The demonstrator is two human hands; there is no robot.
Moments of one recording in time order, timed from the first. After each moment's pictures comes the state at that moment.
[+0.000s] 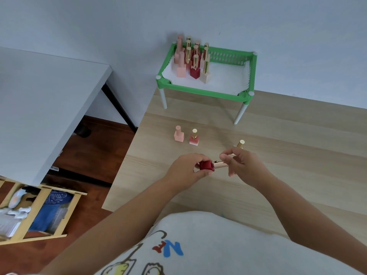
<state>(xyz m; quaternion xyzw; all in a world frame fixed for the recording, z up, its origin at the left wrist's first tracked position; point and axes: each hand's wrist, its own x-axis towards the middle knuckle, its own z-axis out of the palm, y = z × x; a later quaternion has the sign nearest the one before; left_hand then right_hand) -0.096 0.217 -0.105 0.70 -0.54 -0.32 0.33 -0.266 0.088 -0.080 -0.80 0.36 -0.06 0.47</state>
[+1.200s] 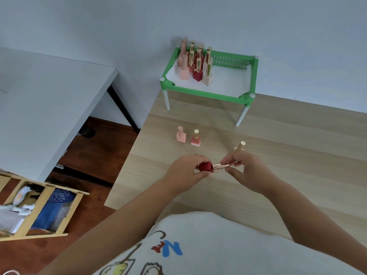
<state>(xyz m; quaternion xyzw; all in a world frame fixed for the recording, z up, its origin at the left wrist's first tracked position) -0.102 0.225 -0.089 0.73 -0.56 -0.28 0.29 -0.281 0.091 -0.066 -0.88 0.25 -0.07 0.40</state>
